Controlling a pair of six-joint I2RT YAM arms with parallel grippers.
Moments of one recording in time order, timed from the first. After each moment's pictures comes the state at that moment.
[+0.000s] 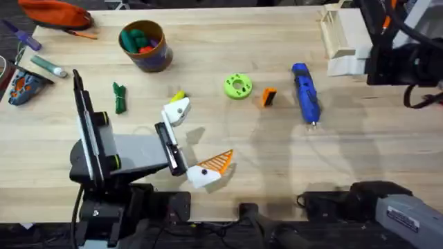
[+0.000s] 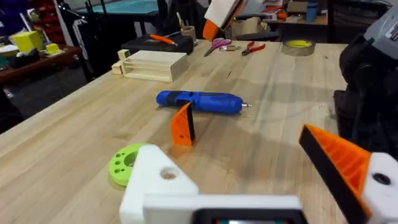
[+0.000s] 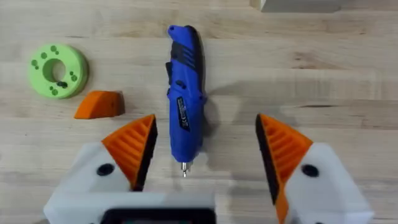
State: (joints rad) left arm -0.02 0.01 0.01 -0.12 1.13 0.18; right arm 0.00 1.05 1.02 -0.93 -0.03 0.02
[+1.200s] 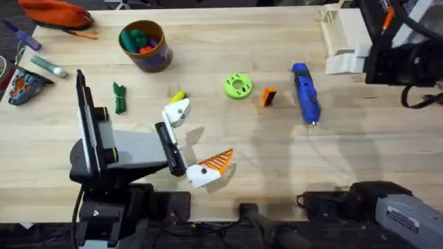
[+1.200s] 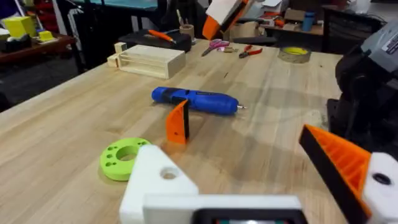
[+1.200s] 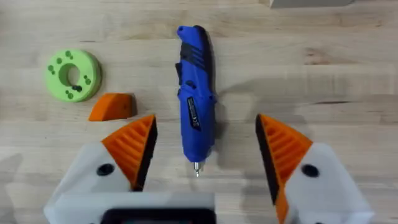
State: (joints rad) left arm -0.02 0.01 0.01 -0.12 1.13 0.10; right arm 0.00 1.05 1.02 -0.93 -0.07 0.08
